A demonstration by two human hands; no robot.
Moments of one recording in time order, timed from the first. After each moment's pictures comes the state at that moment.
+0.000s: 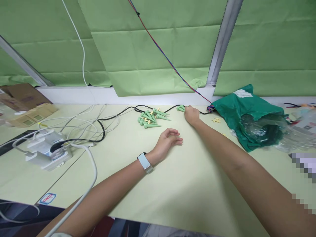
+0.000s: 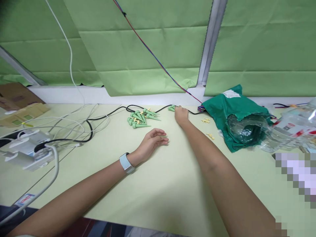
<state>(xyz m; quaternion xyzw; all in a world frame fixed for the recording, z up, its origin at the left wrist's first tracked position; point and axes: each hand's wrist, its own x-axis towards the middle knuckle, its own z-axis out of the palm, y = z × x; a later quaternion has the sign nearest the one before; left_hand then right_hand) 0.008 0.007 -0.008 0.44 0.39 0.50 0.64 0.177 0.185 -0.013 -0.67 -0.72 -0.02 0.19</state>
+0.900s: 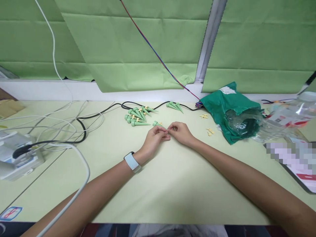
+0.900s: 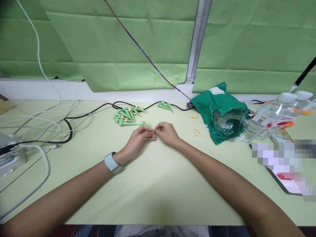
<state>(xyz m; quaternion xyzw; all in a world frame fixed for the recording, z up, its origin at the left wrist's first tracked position) 0.011 0.011 -0.006 0.45 0.43 0.50 0.60 0.174 0.058 -0.025 -0.50 -0.75 0.25 0.35</state>
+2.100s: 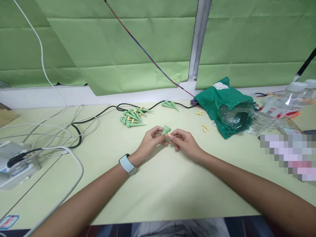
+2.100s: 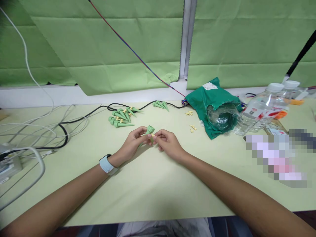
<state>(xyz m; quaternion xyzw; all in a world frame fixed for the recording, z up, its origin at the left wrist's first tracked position) 0.012 -0.002 0.005 0.62 0.37 0.42 0.55 0.196 -0.018 -0.020 -0.38 -0.58 0.55 0.47</state>
